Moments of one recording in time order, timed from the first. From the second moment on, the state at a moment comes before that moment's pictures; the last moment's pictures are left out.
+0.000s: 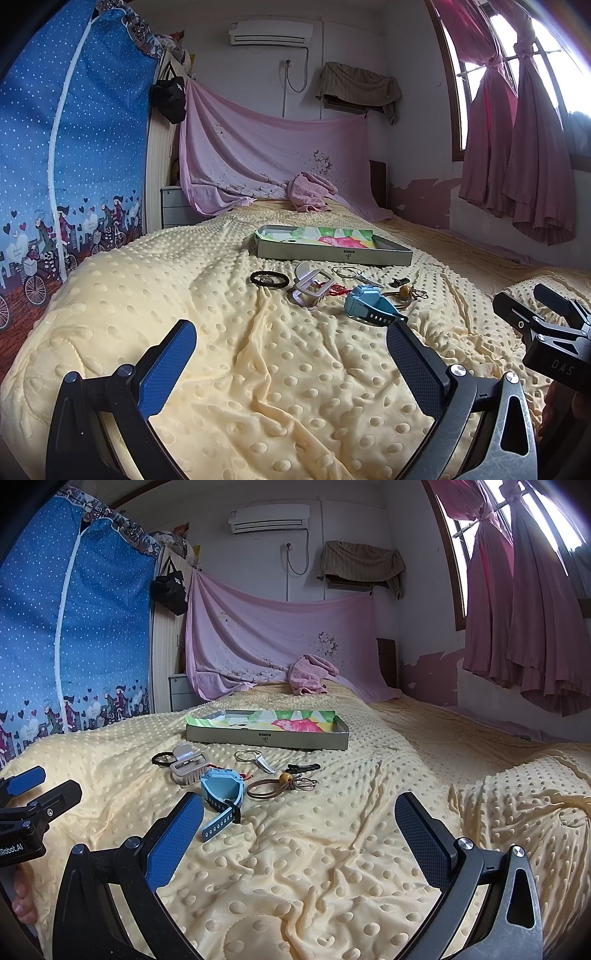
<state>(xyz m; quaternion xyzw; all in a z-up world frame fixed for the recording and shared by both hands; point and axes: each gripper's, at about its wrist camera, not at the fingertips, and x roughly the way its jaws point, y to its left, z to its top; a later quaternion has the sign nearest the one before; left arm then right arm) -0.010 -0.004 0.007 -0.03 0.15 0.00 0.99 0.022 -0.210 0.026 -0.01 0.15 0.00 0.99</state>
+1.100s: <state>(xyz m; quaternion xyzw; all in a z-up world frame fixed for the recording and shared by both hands) 0.118 -0.032 0.015 -0.07 0.22 -0.09 0.97 0.144 -0.247 0.046 0.03 0.22 0.03 0.98</state>
